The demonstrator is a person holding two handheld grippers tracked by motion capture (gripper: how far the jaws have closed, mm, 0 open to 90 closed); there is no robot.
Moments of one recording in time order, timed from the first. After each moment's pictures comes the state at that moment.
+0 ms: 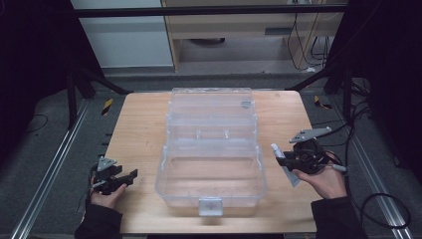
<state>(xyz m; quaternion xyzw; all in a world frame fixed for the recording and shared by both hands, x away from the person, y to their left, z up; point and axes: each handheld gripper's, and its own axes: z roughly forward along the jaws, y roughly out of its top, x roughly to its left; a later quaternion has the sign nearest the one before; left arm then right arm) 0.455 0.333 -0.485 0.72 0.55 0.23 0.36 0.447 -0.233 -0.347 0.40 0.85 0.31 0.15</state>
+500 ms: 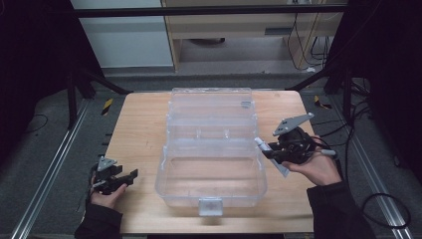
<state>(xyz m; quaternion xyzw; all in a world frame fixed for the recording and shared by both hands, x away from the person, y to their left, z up) 0.455 0.332 -0.485 0.72 0.55 0.23 0.36 0.458 -0.195 -0.310 0.30 0.89 0.31 0.15</state>
